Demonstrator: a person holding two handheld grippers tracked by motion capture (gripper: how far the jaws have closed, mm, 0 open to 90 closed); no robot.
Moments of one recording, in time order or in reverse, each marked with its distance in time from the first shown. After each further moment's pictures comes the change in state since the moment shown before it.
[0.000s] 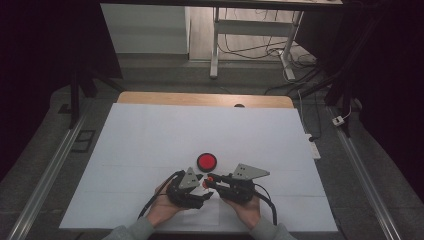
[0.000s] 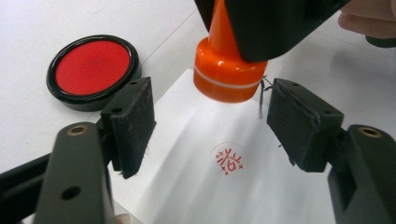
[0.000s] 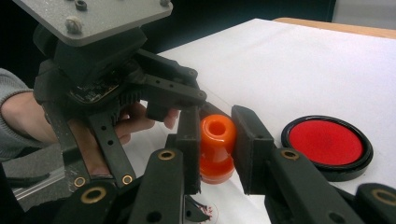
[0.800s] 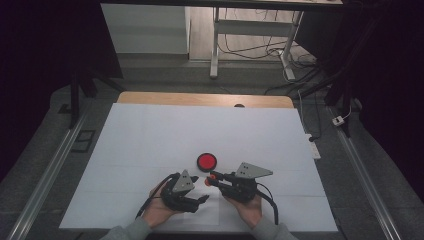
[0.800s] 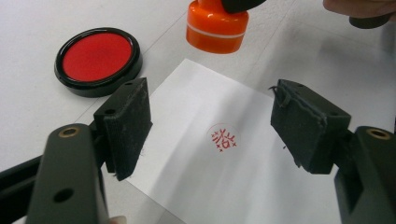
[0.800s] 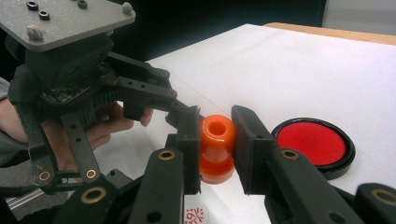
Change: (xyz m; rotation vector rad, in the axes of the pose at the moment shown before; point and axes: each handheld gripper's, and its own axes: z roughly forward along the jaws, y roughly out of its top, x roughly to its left) left arm -0.002 -0.008 -0.015 0.000 0.000 0.006; right arm -0.003 0.002 -0.005 -0.020 -0.026 0.015
